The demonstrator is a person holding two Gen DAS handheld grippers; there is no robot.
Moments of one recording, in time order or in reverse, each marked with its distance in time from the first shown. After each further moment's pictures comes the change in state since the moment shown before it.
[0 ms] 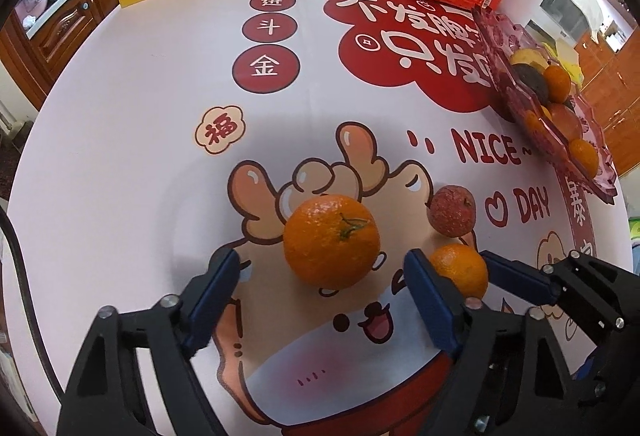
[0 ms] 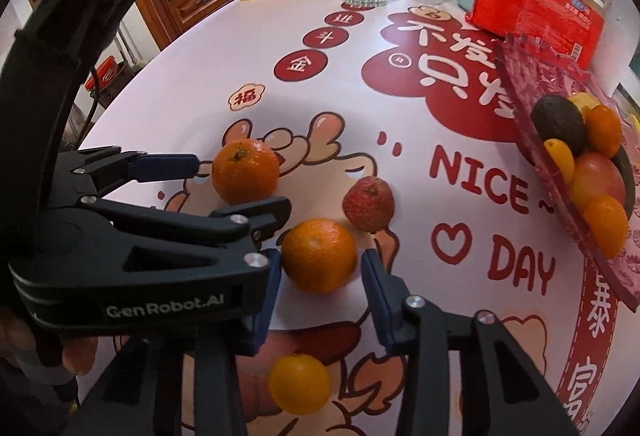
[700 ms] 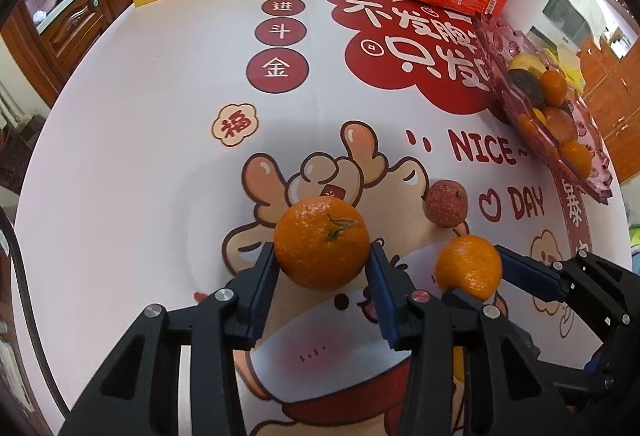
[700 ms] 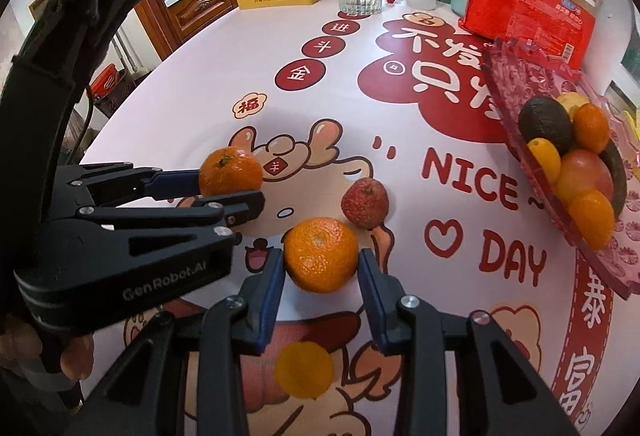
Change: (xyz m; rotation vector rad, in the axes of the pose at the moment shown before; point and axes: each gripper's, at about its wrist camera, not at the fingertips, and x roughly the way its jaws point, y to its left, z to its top) left arm -0.020 0.003 -0.008 -0.027 -0.011 0.016; right arm -0.019 0.000 -0.004 0.023 -0.031 -0.001
